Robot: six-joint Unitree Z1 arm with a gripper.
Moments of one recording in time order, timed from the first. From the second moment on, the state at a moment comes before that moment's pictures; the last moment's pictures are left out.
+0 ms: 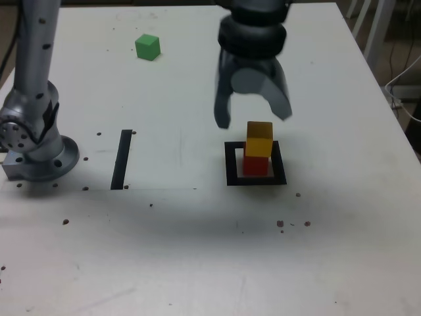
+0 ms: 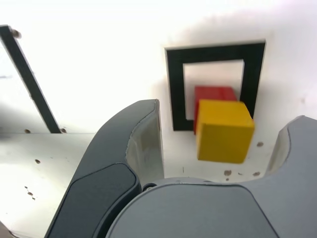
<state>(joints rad) -0.02 1.96 -1.62 1.37 0.04 -0.01</state>
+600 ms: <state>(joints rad) 0.40 1.86 -1.48 1.39 0.03 0.05</state>
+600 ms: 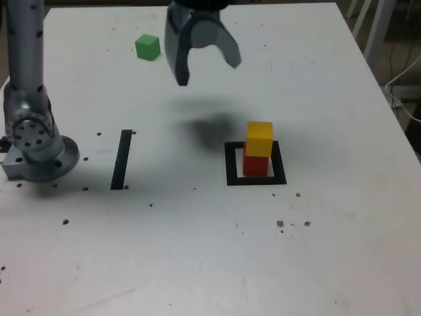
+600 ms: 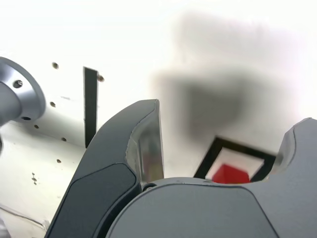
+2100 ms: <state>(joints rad) 1.13 2.12 -1.68 1.36 0.10 0.20</state>
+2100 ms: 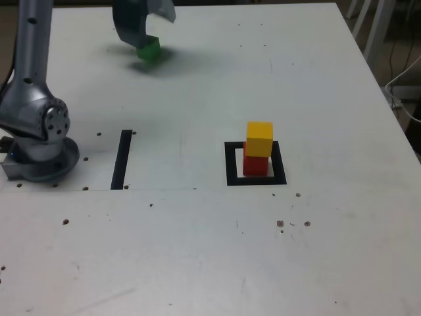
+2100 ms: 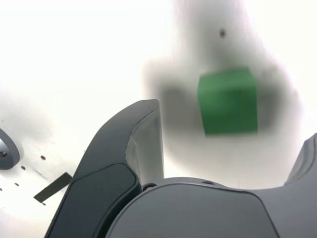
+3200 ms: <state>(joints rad) 1.16 2.26 -1.77 1.36 0.08 0.26</state>
